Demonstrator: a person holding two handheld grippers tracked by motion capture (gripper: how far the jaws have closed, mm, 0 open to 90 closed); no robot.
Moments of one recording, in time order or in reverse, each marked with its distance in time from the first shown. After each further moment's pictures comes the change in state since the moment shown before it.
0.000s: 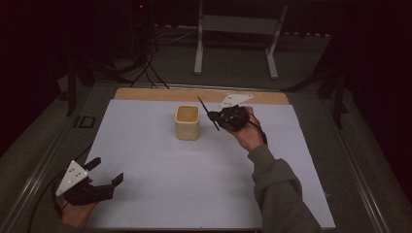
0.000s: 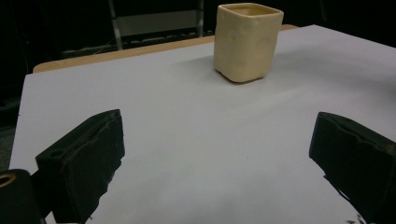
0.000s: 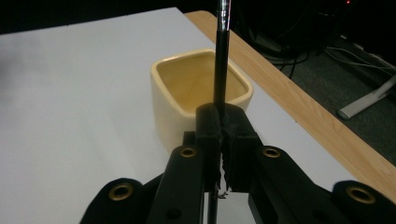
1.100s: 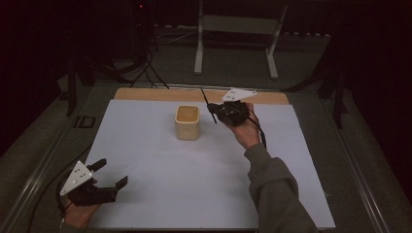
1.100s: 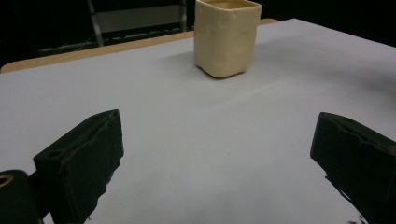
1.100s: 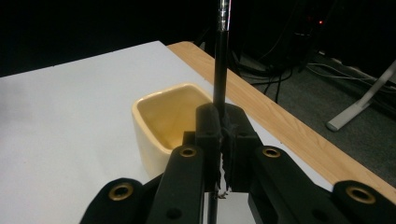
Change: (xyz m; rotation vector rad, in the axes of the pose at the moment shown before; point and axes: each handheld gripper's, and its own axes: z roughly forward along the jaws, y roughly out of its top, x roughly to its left) left arm -0.007 0.000 0.005 0.018 -0.070 0.017; right arm -0.007 0.008 0.001 -0.105 -0.053 0.068
